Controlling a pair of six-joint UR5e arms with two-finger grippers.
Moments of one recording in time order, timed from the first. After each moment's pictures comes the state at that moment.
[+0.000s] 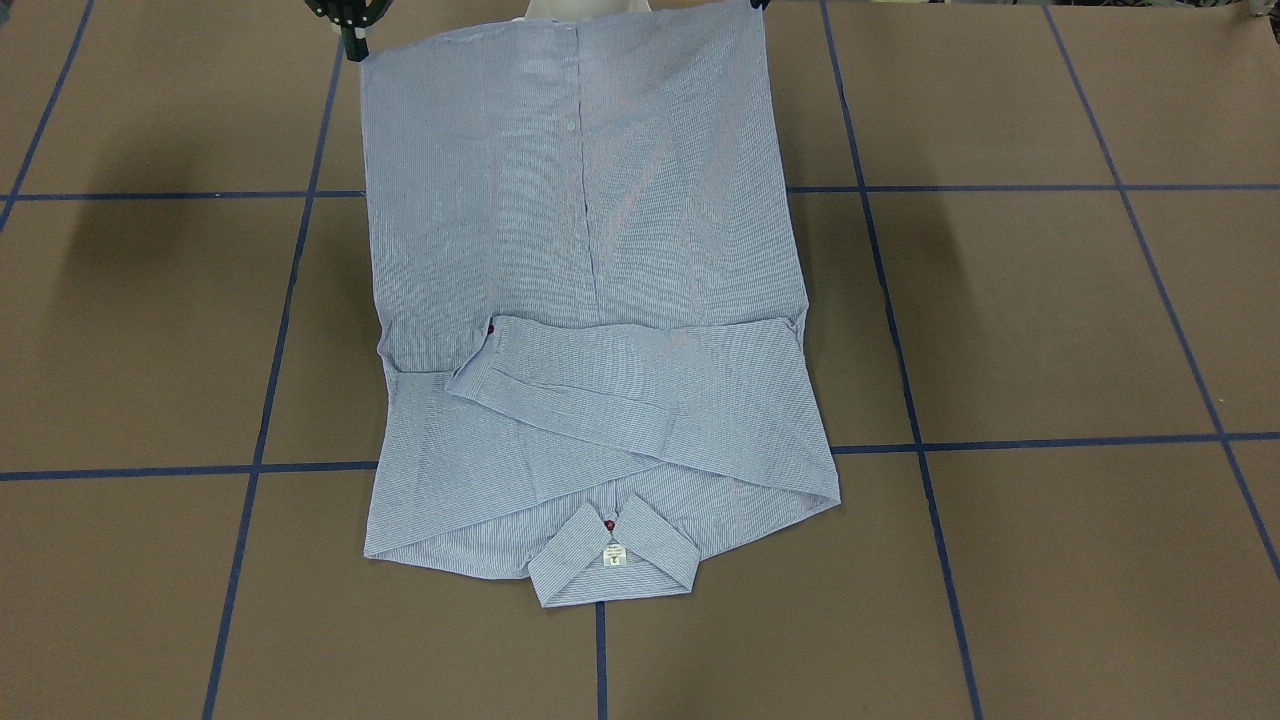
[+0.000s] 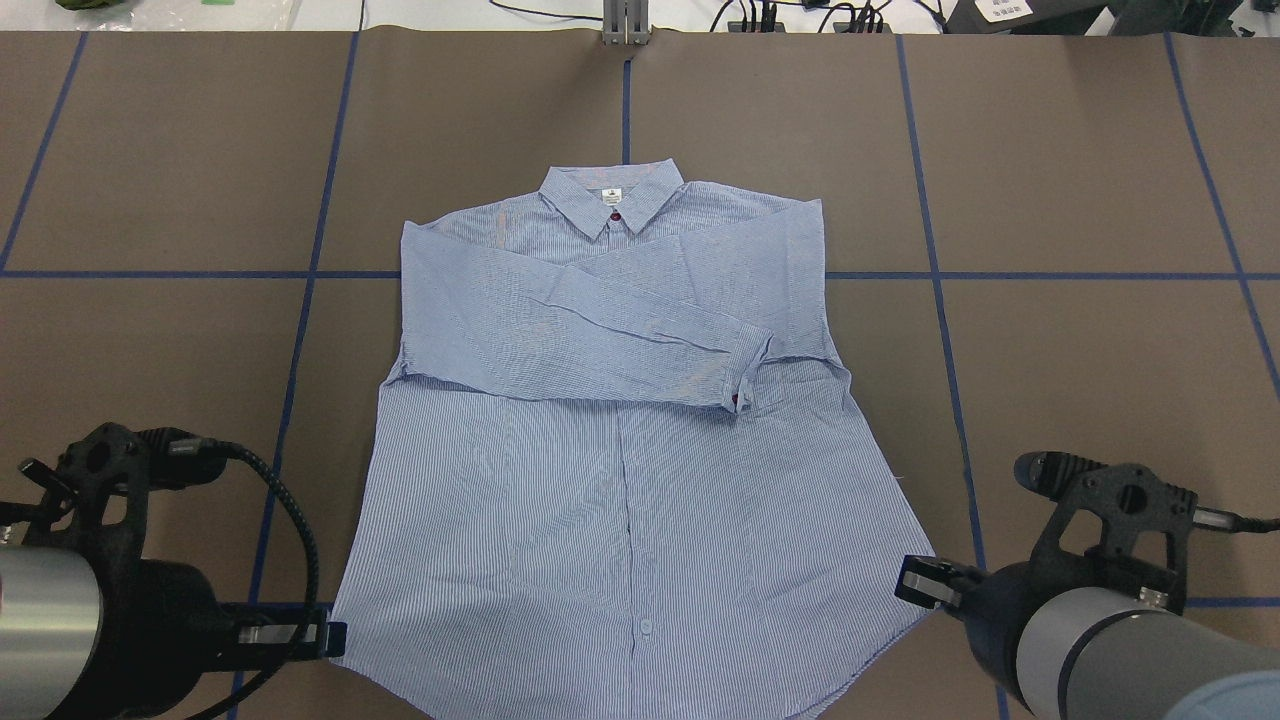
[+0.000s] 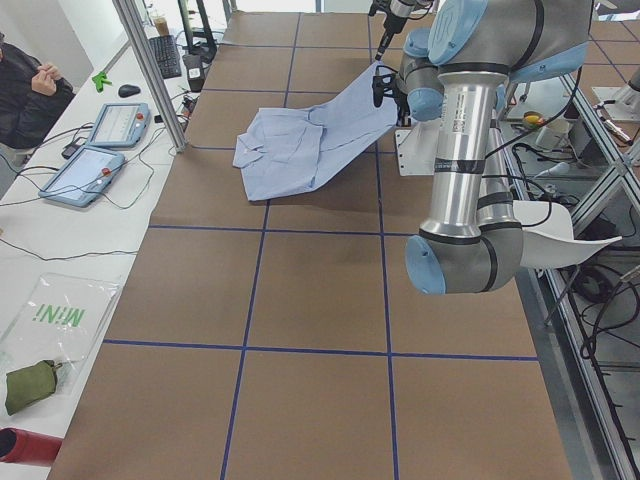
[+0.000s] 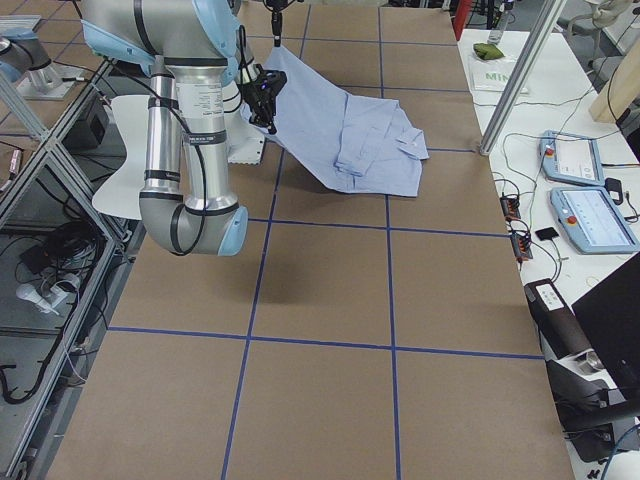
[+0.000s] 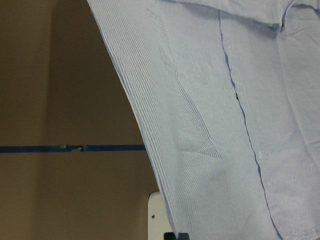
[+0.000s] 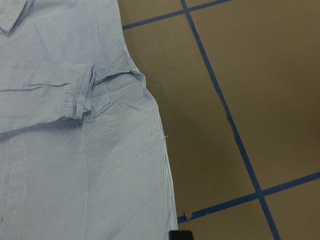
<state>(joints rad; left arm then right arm) -0.27 -1.76 -2.62 -1.44 -1.81 -1.49 0.06 -1.24 2.68 -2.29 1.32 1.85</state>
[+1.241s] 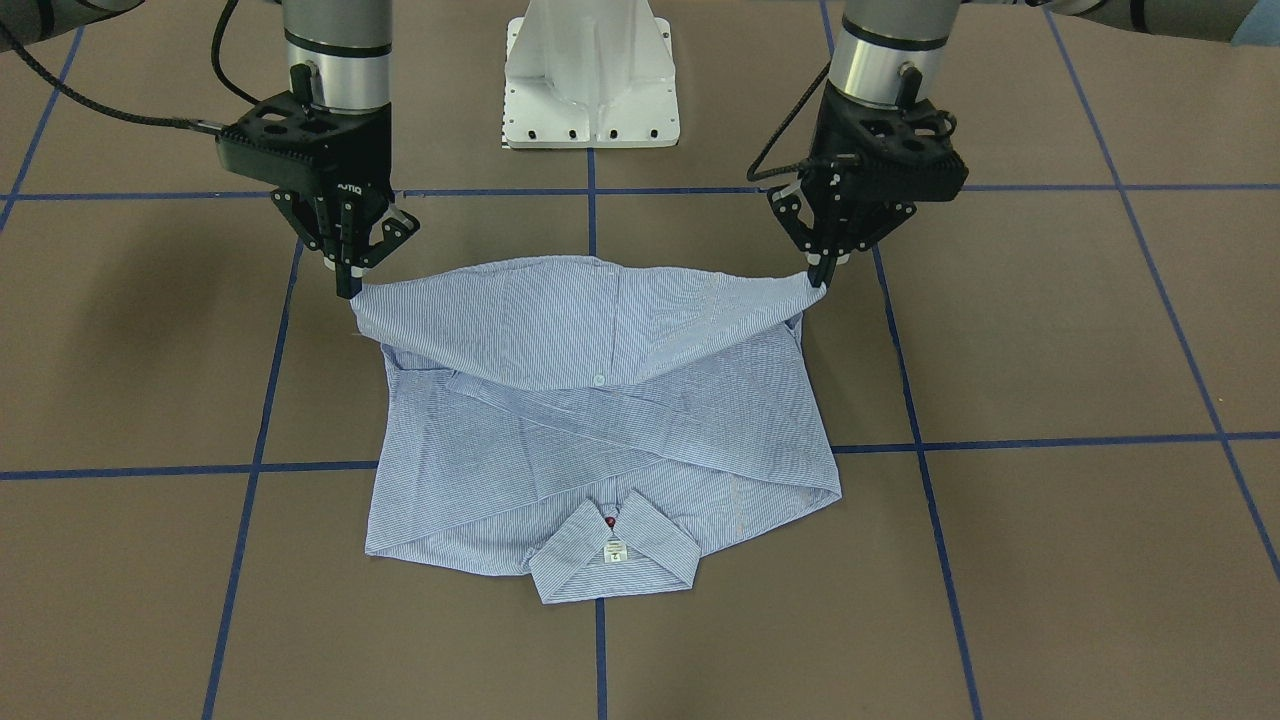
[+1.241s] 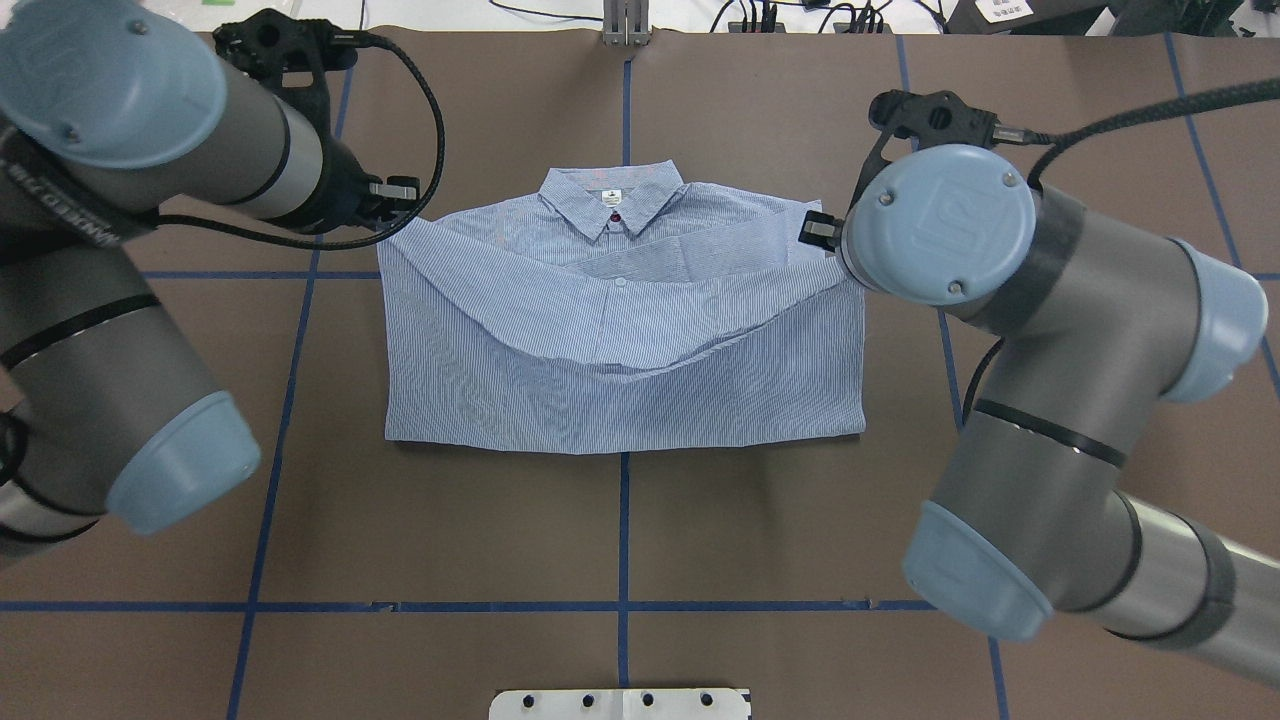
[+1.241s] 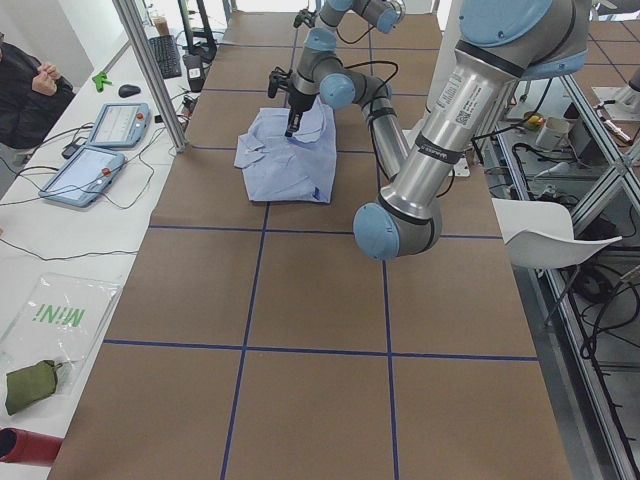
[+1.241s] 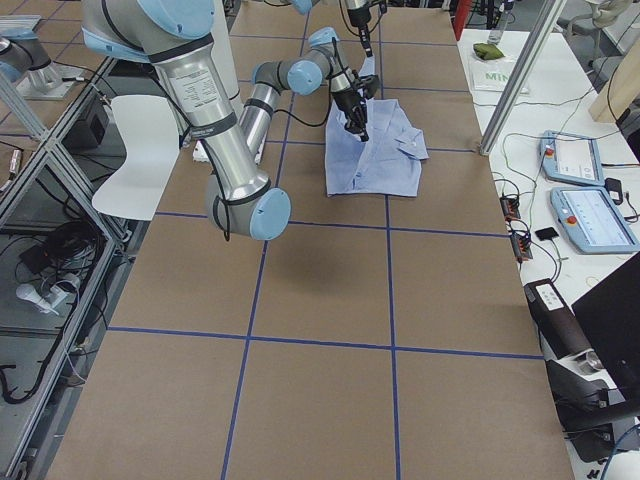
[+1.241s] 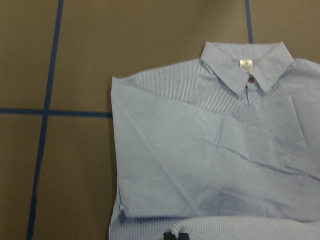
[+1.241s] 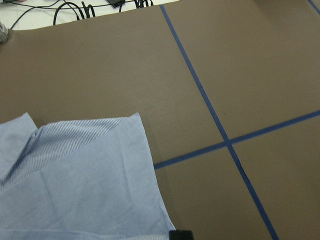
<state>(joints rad) -0.77 -2.15 -1.98 -1.47 -1.77 -1.08 0.62 -1.00 2.04 -1.92 1.46 1.44</state>
